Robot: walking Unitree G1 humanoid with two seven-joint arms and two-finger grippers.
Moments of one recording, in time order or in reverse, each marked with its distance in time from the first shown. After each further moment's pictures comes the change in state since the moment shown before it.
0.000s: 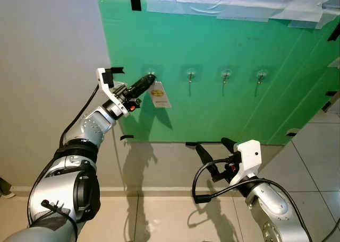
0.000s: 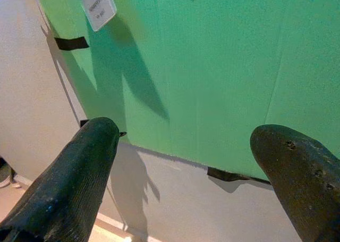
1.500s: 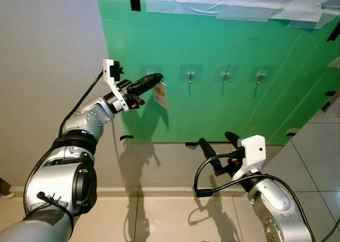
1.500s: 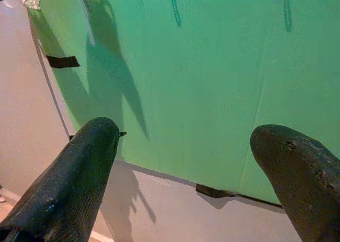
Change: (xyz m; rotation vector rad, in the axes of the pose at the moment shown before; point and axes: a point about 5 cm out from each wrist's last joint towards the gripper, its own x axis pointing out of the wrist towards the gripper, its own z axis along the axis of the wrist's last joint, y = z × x) left arm 0.011 -0.010 0.013 0.207 0.140 -0.105; right arm 0.002 -0.005 0.011 -0.024 -0.048 -0.028
